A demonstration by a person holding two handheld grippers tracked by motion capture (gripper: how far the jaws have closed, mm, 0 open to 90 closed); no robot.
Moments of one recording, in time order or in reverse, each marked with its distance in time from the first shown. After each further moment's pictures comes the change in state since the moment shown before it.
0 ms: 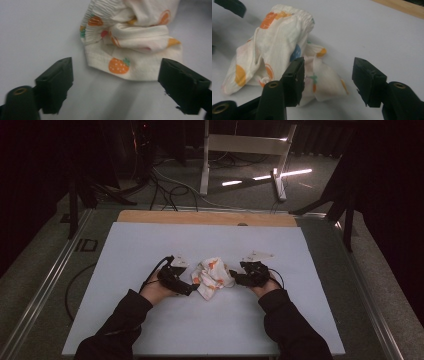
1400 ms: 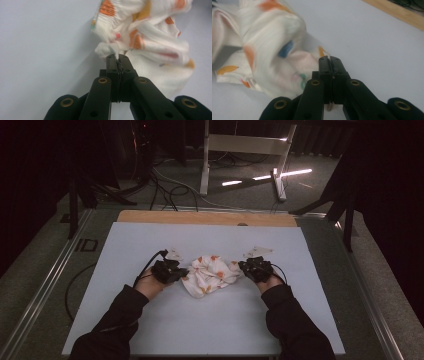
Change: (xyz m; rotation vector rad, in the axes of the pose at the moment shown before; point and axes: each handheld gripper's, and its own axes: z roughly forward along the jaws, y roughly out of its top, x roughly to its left) left arm 0.017 0.003 -0.025 0.026 0.045 -0.024; right arm -0.009 0.012 -0.007 0.064 -0.079 -0.066
